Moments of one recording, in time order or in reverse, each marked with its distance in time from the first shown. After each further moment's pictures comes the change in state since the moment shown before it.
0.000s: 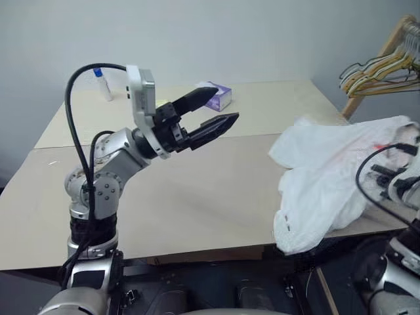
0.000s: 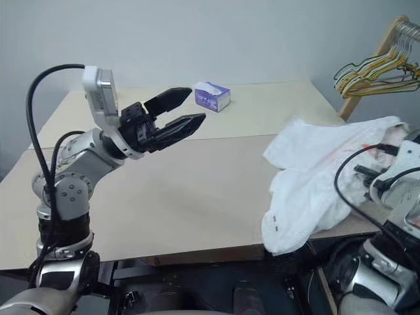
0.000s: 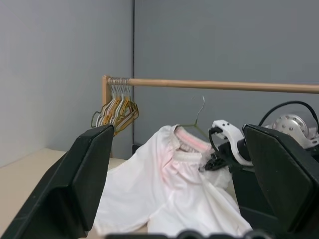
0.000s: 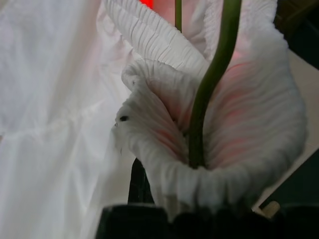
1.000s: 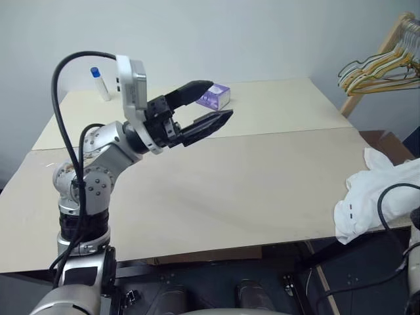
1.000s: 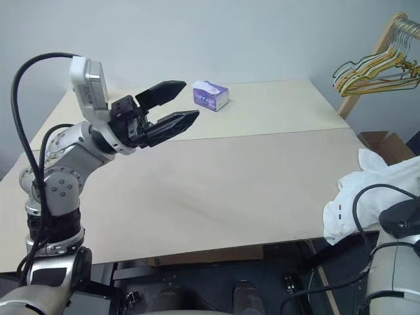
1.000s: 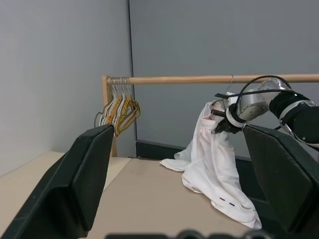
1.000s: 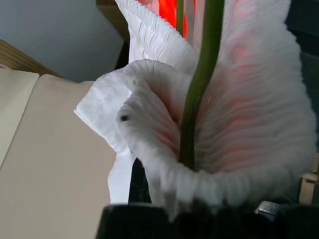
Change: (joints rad) left arm -0.025 0.055 0.012 0.000 -0.001 -0.001 -0.022; right arm -0.397 -0.323 -0.338 0.953 0.050 -0.538 -0.408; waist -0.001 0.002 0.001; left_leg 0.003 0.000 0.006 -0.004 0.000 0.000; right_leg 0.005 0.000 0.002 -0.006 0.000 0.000
